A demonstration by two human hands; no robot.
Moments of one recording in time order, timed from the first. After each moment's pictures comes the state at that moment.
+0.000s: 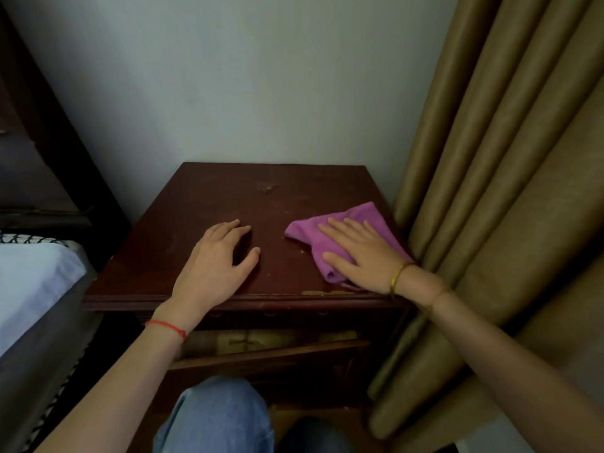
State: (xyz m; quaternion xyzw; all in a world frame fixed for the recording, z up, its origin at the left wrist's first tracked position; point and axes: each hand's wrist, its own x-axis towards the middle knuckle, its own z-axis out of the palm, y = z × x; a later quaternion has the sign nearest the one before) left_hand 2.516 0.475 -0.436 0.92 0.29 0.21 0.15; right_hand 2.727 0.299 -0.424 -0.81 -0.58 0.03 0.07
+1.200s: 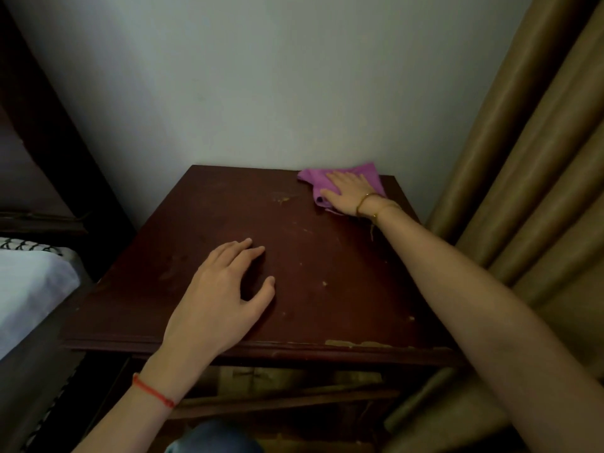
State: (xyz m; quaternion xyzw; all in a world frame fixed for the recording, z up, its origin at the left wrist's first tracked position) left_hand 2.519 0.480 -0.444 0.91 0.29 0.25 0.15; right_hand 2.844 0.482 -0.416 -0.86 -0.51 0.01 0.03
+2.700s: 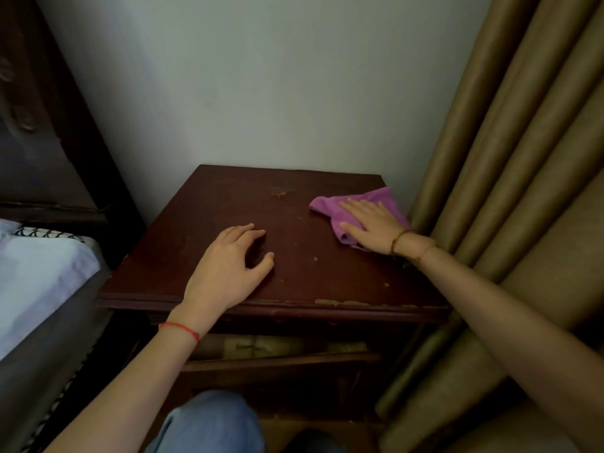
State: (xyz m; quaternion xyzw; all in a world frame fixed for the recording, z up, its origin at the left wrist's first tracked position) left_hand 2.518 0.478 -0.442 0.91 0.29 0.25 0.15; right_hand 2.795 0.357 -0.418 -0.84 -0.54 0.02 0.02
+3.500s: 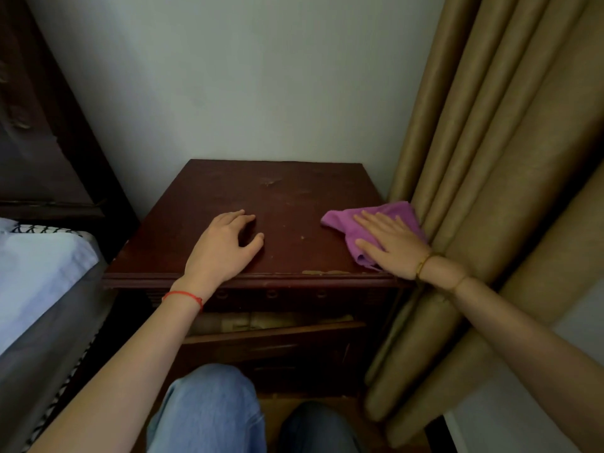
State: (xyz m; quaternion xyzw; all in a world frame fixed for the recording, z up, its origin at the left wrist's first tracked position) left_hand 2.518 0.474 -0.437 0.91 0.30 0.24 0.15; right_hand 2.748 0.255 -0.424 -0.85 -0.52 0.01 0.05
